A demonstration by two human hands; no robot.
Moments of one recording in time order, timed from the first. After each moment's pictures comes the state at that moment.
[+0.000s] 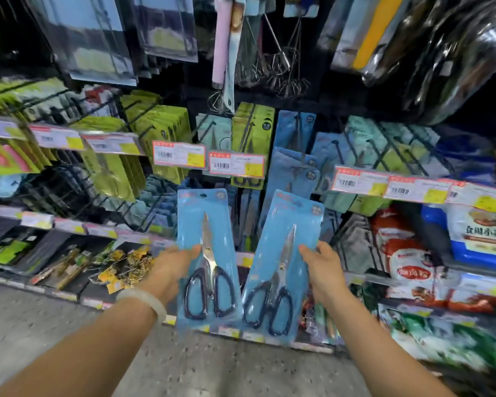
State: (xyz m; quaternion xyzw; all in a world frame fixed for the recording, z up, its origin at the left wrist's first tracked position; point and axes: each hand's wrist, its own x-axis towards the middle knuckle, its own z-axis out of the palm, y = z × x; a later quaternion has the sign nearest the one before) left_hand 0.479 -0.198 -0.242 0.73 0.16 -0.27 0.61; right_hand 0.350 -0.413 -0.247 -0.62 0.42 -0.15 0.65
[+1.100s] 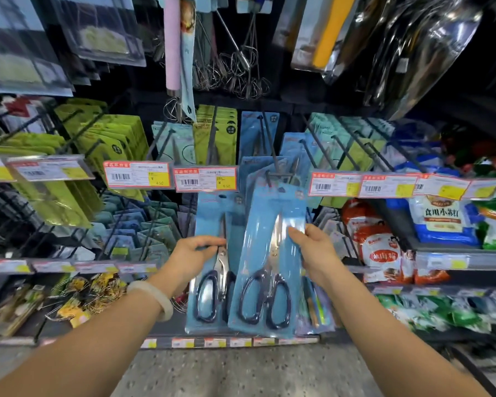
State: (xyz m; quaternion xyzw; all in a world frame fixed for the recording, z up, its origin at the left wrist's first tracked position) left_hand 0.507 -0.259 -0.232 0.77 -0.18 -0.32 0.52; right_hand 0.368 -0.439 -0.219 -0.59 0.39 -0.17 0.69
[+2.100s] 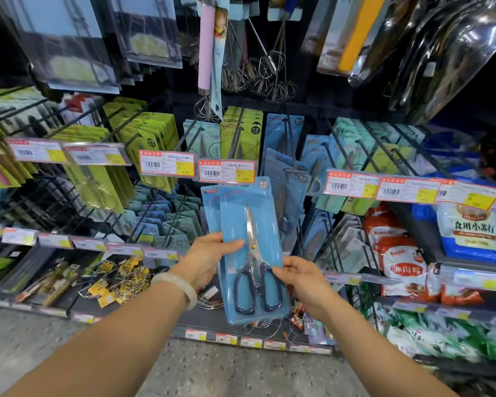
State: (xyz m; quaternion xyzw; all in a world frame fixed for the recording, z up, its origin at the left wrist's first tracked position) left_hand 0.483 -0.260 -0.229 0.63 0.00 -0.38 0.67; right_hand 0.347 -0.396 -0.243 -0.59 0.33 -0.02 0.74
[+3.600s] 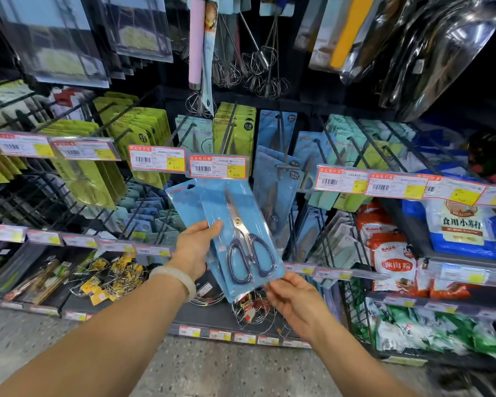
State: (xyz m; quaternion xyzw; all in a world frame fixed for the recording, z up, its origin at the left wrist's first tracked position) left_hand 0.486 -0.269 -0.226 0.62 0.12 -0.28 0.72; right_hand 0.320 -0.381 -0.259 -0.37 0.36 -0.06 0.86
